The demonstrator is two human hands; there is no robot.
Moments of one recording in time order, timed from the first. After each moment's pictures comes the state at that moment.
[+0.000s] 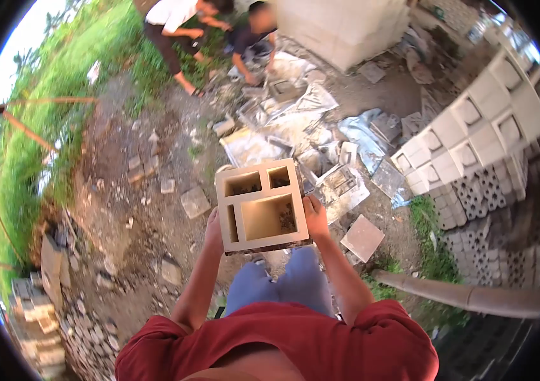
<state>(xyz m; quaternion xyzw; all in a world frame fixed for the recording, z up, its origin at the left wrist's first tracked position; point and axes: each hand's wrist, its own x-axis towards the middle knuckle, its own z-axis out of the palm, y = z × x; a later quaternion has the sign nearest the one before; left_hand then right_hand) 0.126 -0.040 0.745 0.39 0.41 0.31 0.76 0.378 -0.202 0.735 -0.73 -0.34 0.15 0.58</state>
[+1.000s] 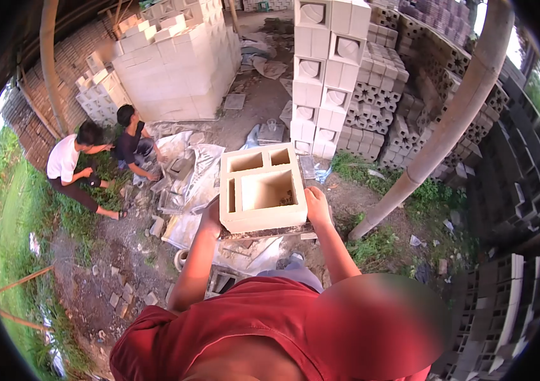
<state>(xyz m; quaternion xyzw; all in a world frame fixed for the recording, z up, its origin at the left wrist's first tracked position) 0.358 -0.114 0.878 0.45 0.13 0.00 0.88 0.425 -0.434 0.861 -0.72 -0.03 0.02 0.69</state>
